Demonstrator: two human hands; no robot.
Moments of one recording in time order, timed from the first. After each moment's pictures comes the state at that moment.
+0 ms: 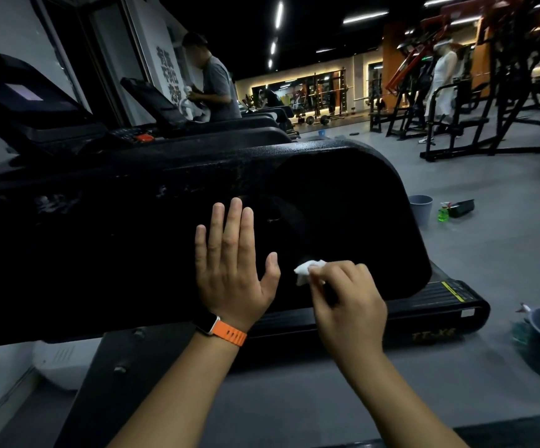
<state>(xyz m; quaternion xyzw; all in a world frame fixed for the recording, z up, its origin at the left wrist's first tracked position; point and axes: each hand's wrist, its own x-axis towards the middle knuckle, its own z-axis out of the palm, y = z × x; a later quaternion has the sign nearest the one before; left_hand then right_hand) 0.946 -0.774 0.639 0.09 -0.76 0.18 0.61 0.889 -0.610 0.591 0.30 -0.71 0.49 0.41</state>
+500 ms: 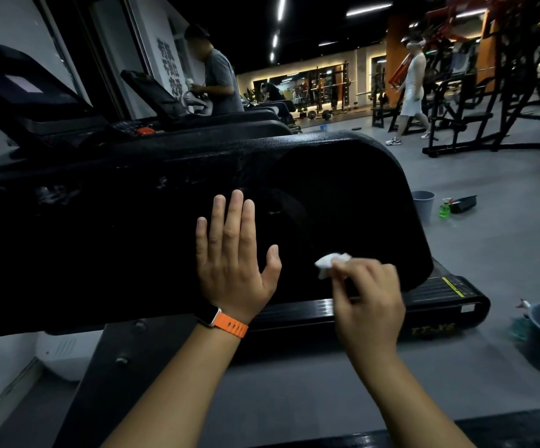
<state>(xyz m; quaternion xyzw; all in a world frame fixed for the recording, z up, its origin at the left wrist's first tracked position) 0.946 -0.773 0.639 0.09 -0.76 0.18 0.62 0.874 -0.595 0.571 0.27 -0.70 0.49 0.44</state>
